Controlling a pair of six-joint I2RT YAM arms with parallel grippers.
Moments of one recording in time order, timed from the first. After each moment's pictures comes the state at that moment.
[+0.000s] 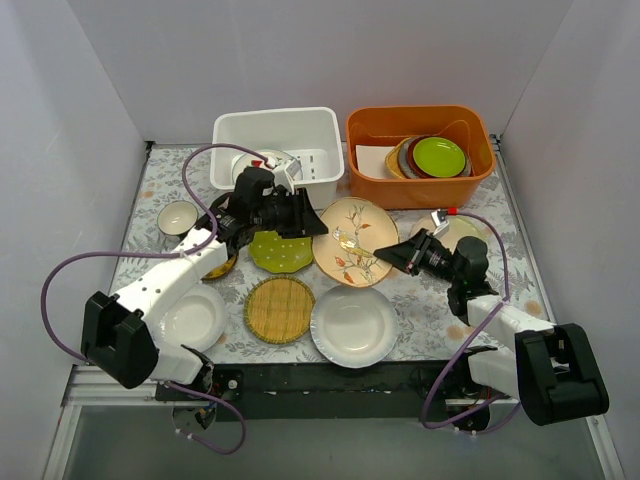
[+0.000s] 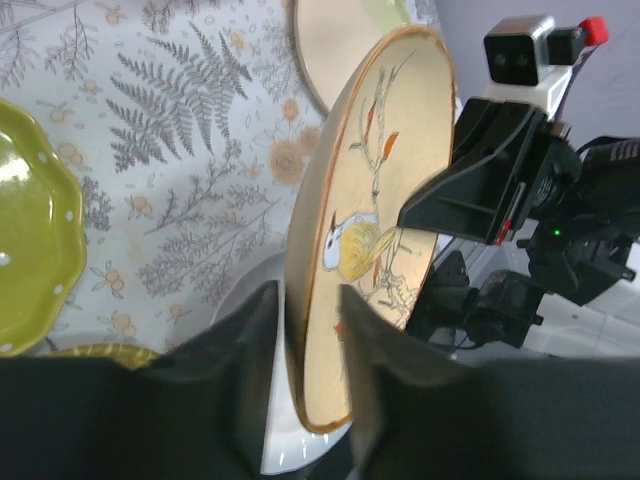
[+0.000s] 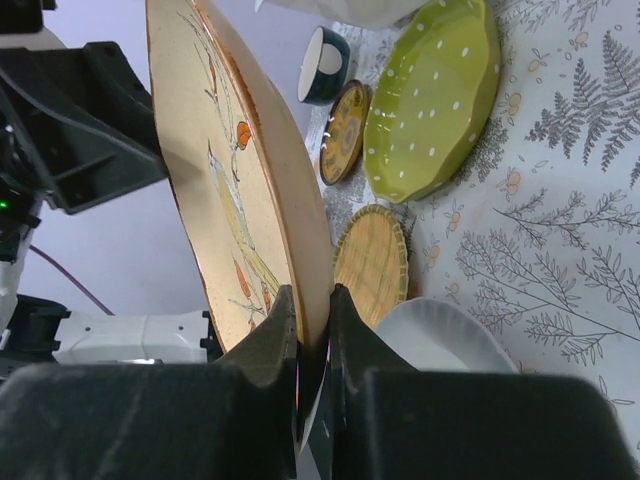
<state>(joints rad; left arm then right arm) -0.56 1.37 1.15 -0.33 0.42 -0.60 0.21 1.14 0.28 0.77 -0.78 1.14</state>
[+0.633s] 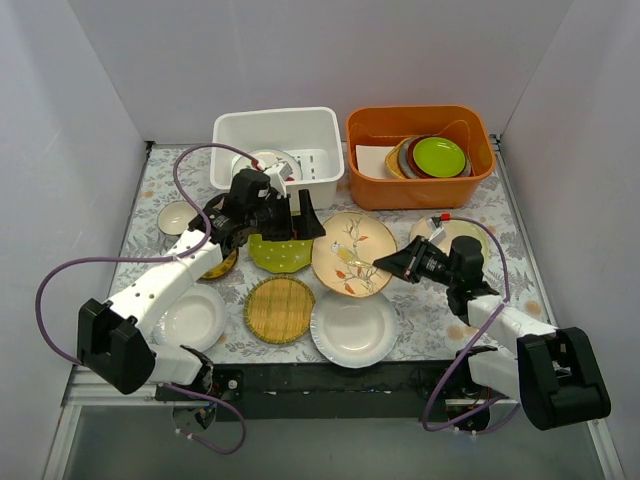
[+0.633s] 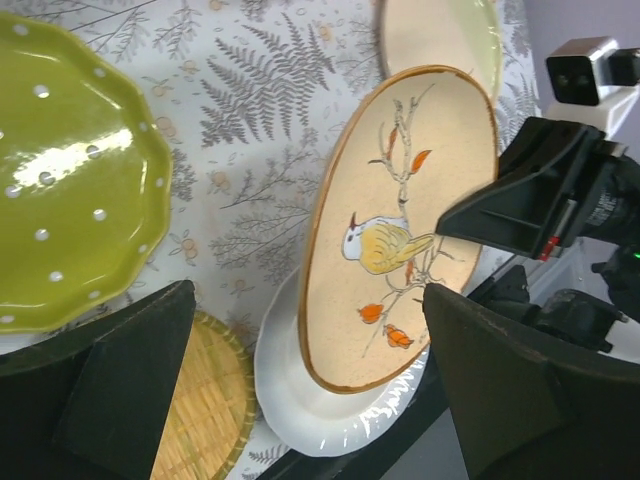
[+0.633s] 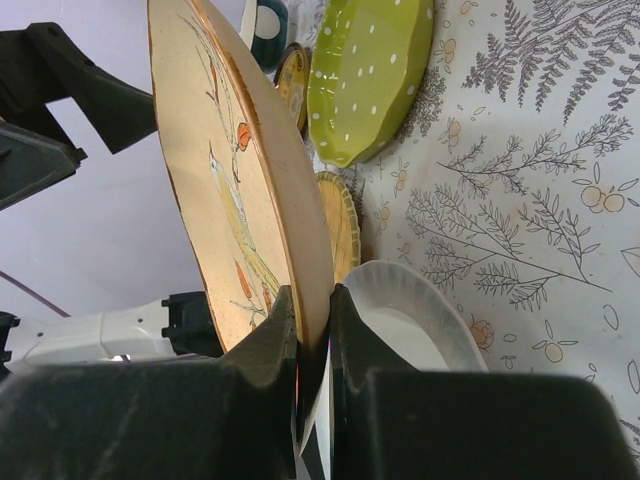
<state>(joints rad) -0.55 1.34 1.16 -0.44 0.30 -0.55 0.22 1.12 0.29 0.56 -0.77 1.01</state>
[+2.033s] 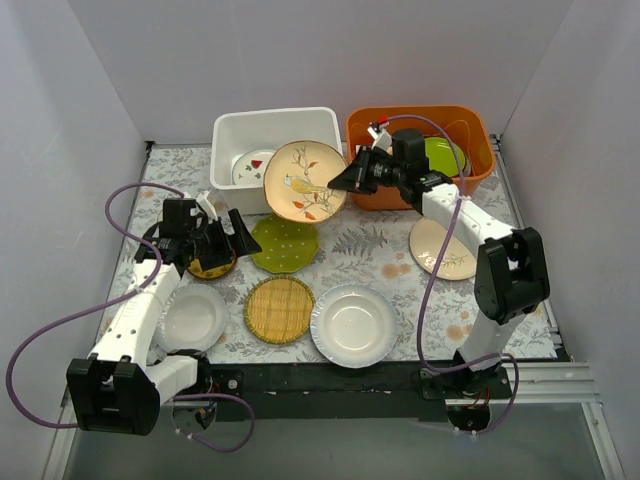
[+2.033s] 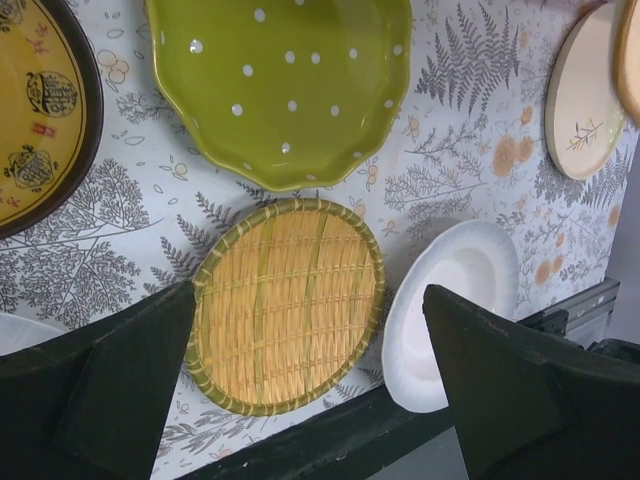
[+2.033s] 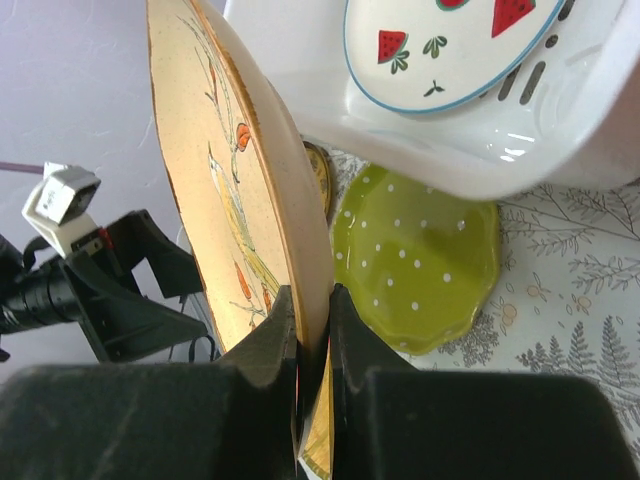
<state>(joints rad) -0.09 1.10 0.90 -0.66 0.41 -0.43 0.41 1.73 1.36 -0.02 -0.66 0.73</state>
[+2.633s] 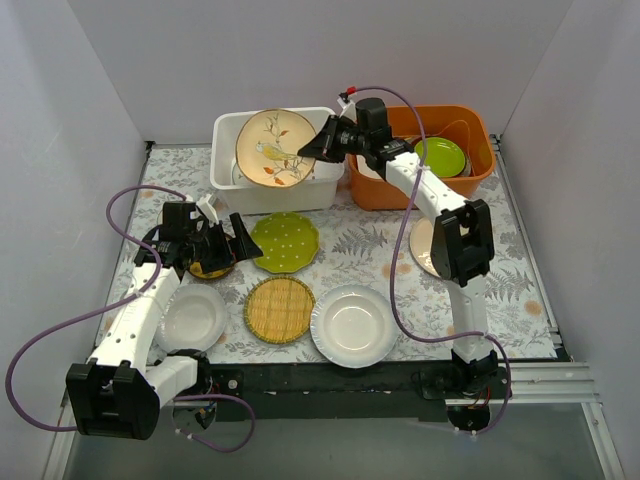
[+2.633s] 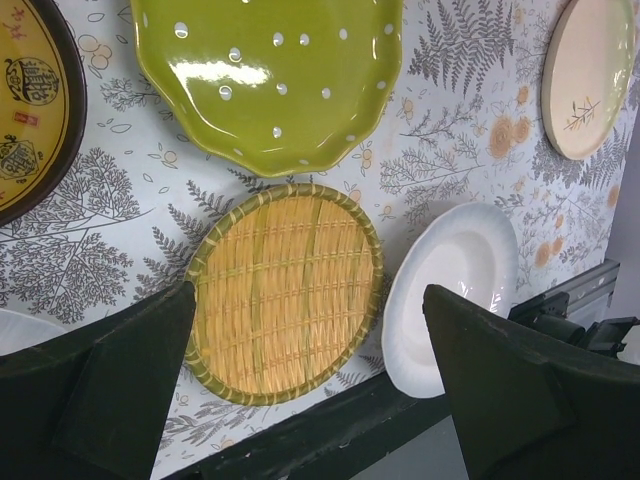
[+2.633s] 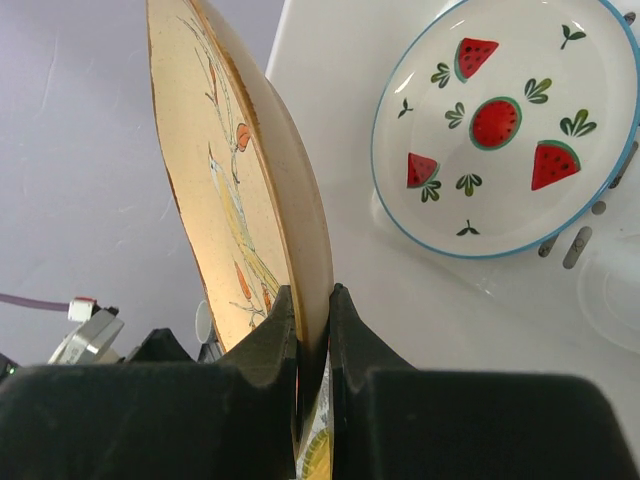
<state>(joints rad) -0.09 1.07 0.88 -0.67 0.45 -0.41 0.48 2.16 1.98 -0.14 -0.61 0.81</state>
